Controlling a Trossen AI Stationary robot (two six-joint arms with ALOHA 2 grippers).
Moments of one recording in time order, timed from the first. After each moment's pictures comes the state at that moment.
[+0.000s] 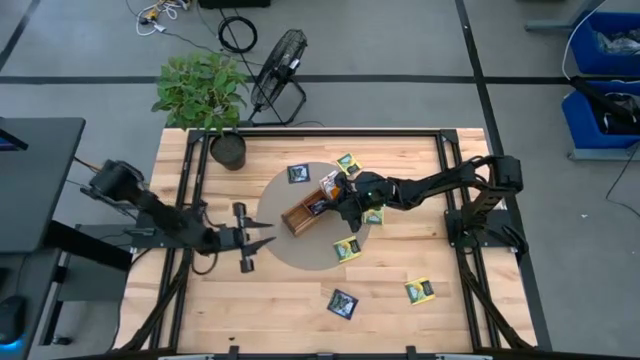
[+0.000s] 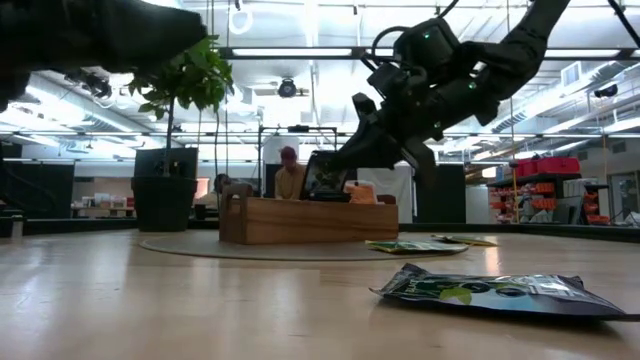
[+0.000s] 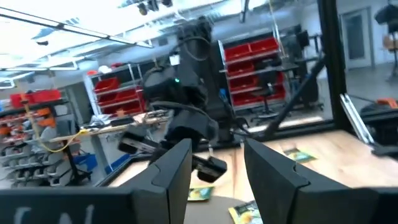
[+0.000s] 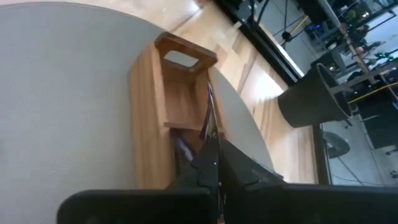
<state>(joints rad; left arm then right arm) -0.53 1.42 0.14 1.56 -0.69 0.36 -0.13 1.69 0.73 0.51 -0.12 -0.85</state>
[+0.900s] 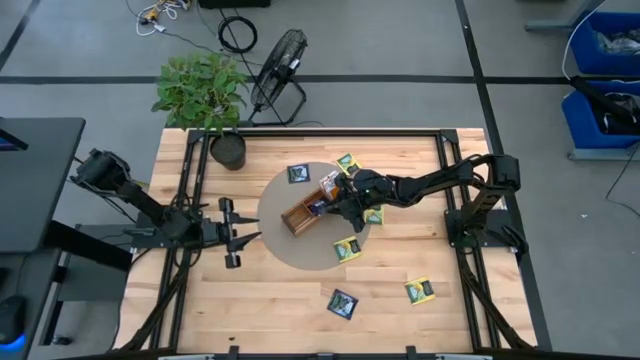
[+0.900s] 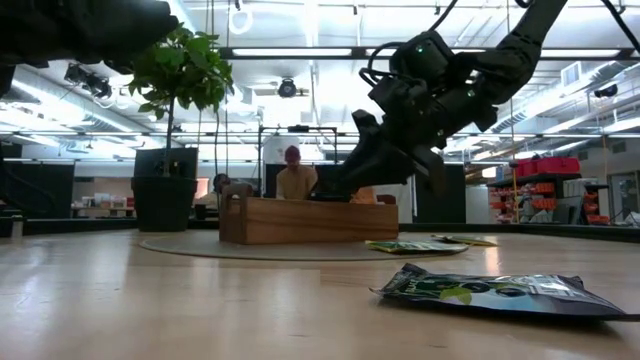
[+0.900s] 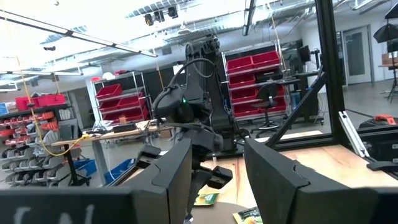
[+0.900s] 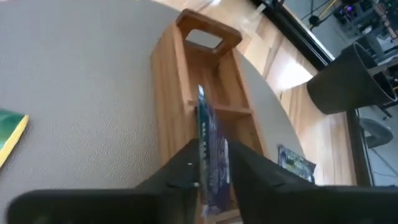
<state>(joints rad) -0.60 1.18 0.04 1.50 -0.74 0.39 -0.17 1.71 0.73 0.43 -0.20 -0.81</state>
